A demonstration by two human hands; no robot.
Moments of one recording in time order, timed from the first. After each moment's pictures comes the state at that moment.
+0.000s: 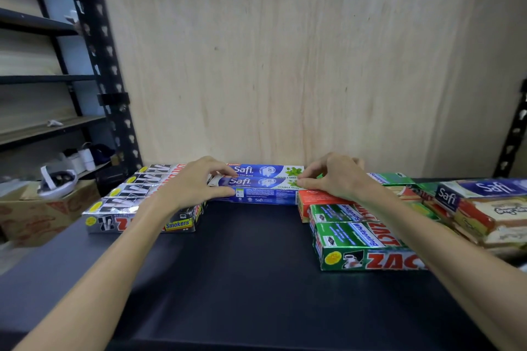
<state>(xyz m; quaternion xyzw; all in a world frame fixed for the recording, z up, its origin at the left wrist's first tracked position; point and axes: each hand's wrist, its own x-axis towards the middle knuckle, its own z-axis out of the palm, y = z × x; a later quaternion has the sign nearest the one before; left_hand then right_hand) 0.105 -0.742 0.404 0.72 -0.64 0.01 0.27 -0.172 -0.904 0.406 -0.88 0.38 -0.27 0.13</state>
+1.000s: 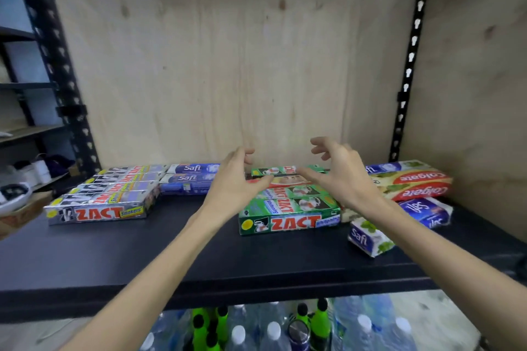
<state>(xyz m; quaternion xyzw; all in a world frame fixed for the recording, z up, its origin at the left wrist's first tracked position) -0.121 -0.742 0.414 0.65 -0.61 0.02 0.45 -0.335 -0.823 0.430 -0.82 0.38 -0.43 0.06</state>
